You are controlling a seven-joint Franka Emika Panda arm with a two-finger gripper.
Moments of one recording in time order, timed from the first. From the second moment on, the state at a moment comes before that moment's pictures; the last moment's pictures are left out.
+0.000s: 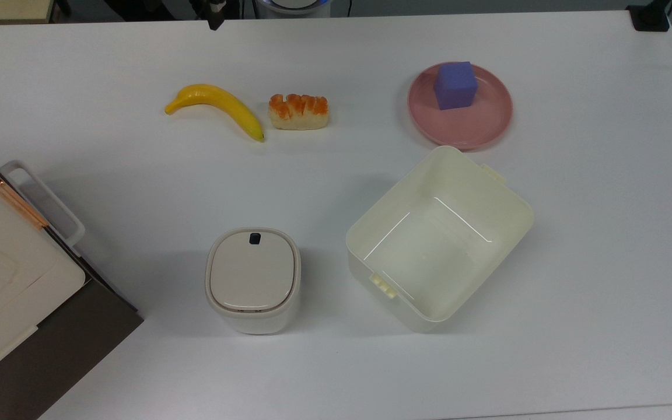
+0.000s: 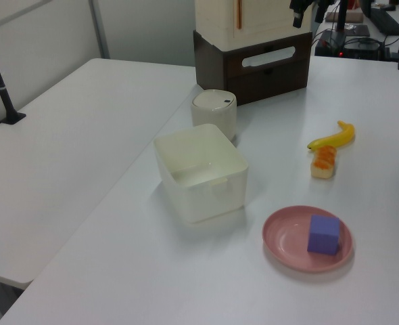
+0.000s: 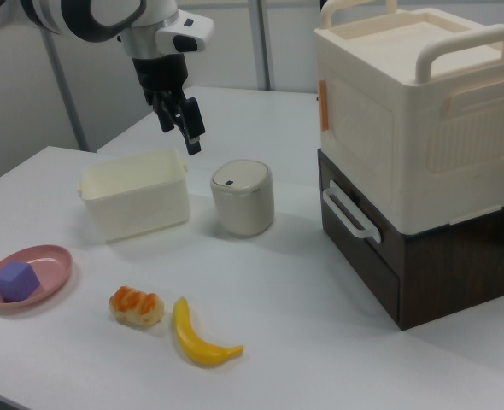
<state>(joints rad) -0.07 0.00 -0.11 -1.54 0.08 1.68 0.26</state>
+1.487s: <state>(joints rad) -0.07 0.01 -0.12 -1.55 0.07 1.65 0.12</state>
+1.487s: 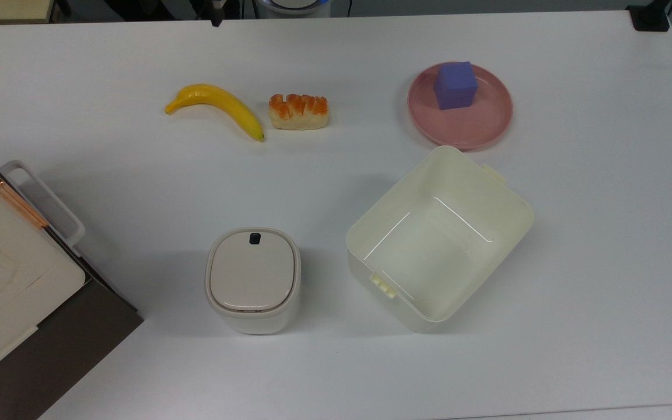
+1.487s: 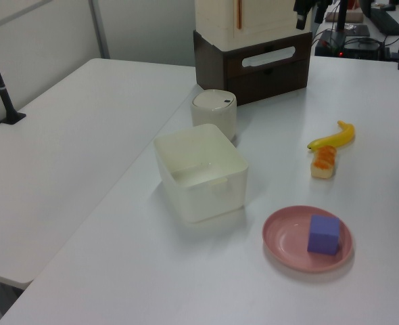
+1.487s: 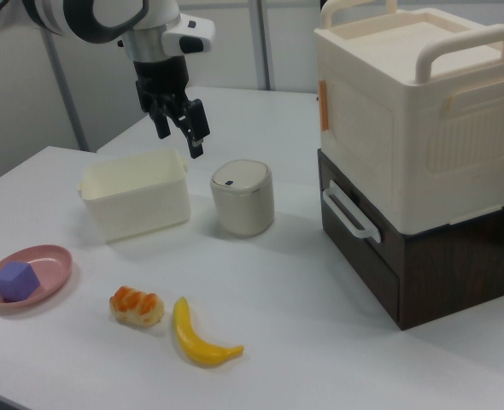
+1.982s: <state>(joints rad) -0.07 0.01 -0.12 -1.55 0.07 1.63 0.08</state>
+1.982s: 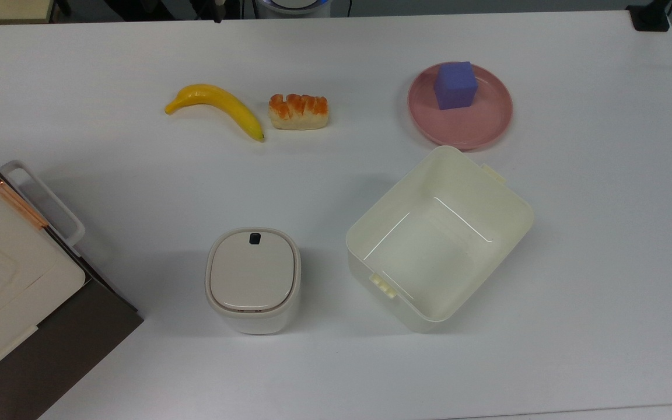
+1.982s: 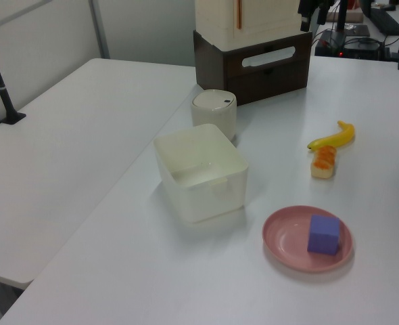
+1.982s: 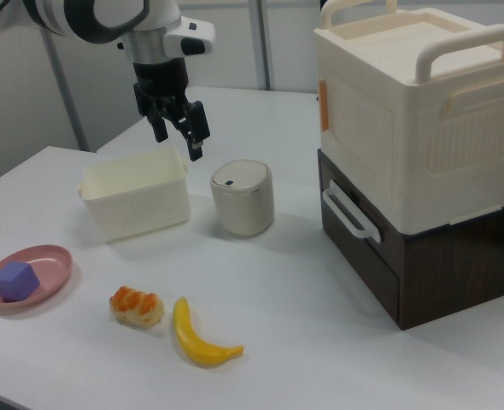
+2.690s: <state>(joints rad) -0.07 0.01 -0.12 -1.55 0.07 1.63 0.07</state>
